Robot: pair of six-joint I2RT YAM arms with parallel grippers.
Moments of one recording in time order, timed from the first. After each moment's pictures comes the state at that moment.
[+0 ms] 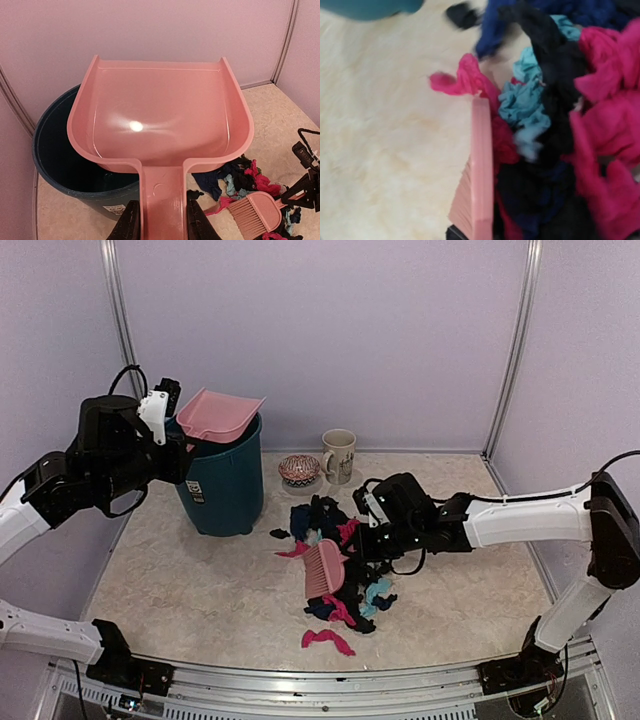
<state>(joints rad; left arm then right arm) -0.78 1.02 1.18 -0.53 -0.47 -0.15 0.91 1.61 1.00 -0.13 -0.09 0.68</state>
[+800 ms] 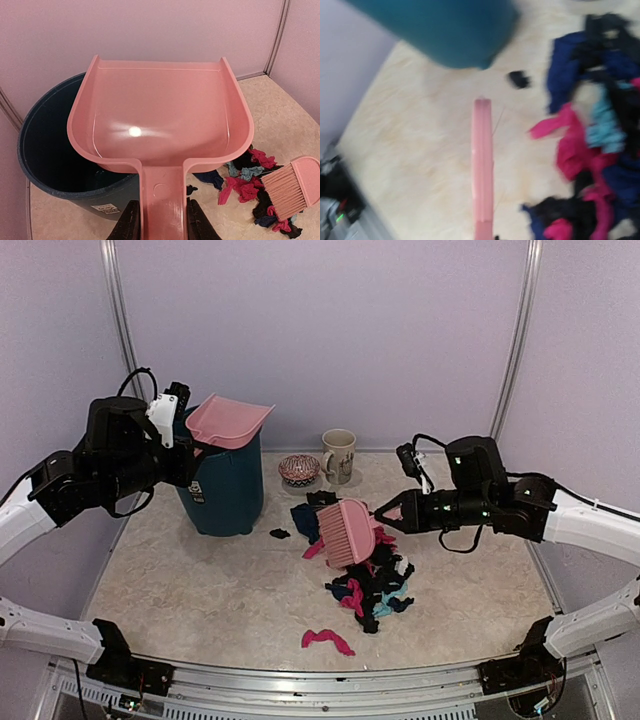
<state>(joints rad) -0.78 1.04 1.18 -0.52 -0.42 -0.15 0.83 1.19 0.97 -0.29 -0.19 0.54</state>
